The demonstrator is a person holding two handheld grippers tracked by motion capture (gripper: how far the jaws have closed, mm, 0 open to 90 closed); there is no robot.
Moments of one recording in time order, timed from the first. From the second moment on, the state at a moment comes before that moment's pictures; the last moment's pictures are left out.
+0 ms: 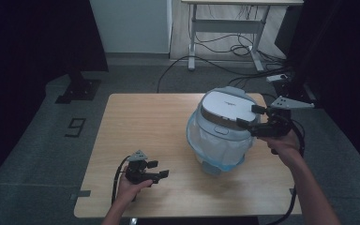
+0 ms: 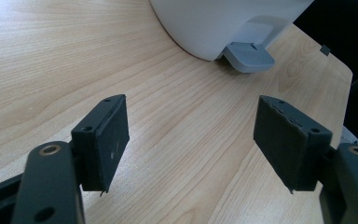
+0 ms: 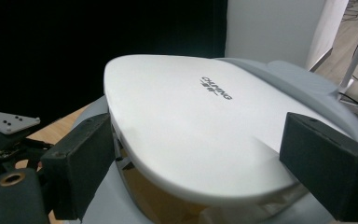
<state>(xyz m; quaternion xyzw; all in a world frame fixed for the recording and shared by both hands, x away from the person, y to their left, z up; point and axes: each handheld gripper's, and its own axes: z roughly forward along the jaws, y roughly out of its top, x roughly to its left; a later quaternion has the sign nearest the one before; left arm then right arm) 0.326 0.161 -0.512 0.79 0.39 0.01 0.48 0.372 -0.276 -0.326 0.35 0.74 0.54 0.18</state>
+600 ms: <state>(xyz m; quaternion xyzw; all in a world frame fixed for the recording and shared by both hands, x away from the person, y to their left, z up) 0.326 0.163 -0.512 0.79 0.39 0.01 0.48 0.382 -0.244 -0.331 0.39 0.75 0.48 0.24</state>
